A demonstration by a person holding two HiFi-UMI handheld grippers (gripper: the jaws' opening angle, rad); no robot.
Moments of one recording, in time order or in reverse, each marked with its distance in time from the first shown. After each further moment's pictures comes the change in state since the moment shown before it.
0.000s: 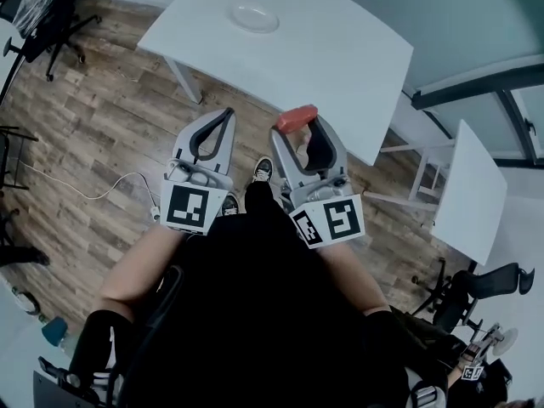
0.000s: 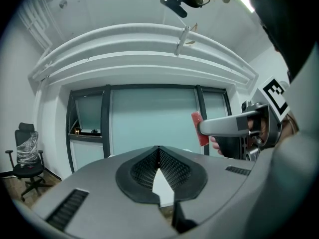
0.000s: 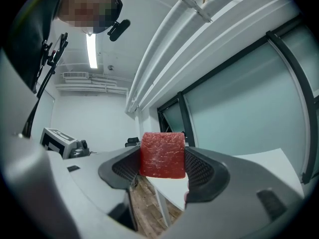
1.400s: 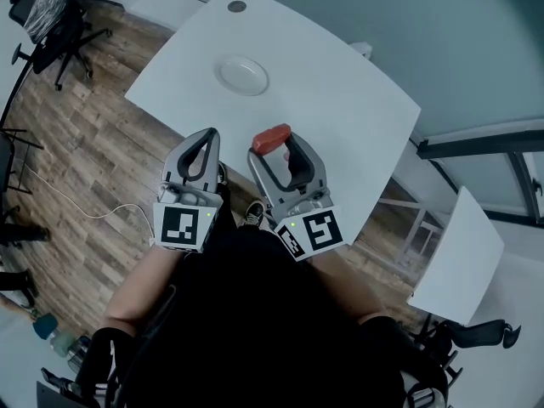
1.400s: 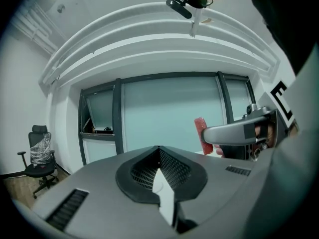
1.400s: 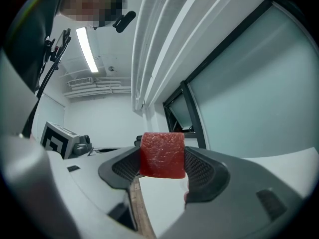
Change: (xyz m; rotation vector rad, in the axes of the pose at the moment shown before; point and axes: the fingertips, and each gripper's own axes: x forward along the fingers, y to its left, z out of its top) left arm 0.146 0.048 0.005 0.009 0.034 0.194; right arm 0.115 -0.114 -0.006 0.039 0.041 0.179
